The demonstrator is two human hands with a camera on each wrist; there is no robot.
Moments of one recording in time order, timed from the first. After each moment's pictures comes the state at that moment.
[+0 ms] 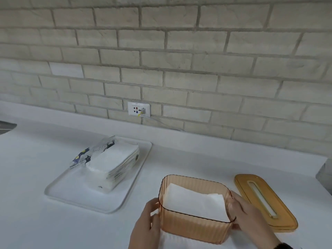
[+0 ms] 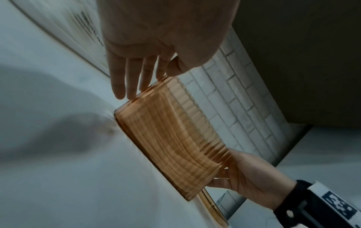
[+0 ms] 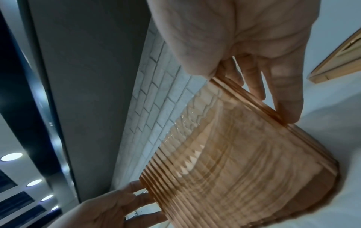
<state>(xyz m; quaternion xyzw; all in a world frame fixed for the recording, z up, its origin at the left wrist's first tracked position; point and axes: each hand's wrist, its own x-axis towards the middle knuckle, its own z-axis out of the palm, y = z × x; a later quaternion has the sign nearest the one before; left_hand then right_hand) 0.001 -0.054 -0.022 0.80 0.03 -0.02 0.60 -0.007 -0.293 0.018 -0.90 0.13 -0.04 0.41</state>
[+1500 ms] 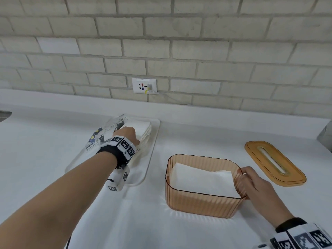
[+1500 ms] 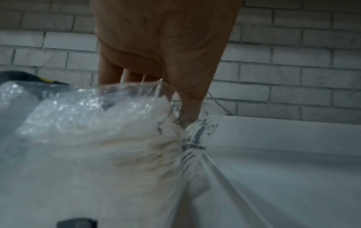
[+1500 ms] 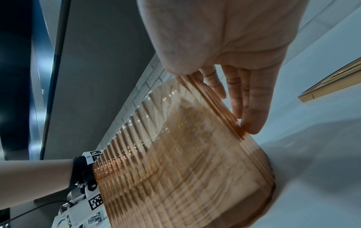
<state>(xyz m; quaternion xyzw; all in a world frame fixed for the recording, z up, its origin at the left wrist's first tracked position) 0.200 0.069 0.023 1.00 -0.03 -0.01 0.01 -0.045 -0.233 0.017 -0.91 0.14 -0.07 0.38</state>
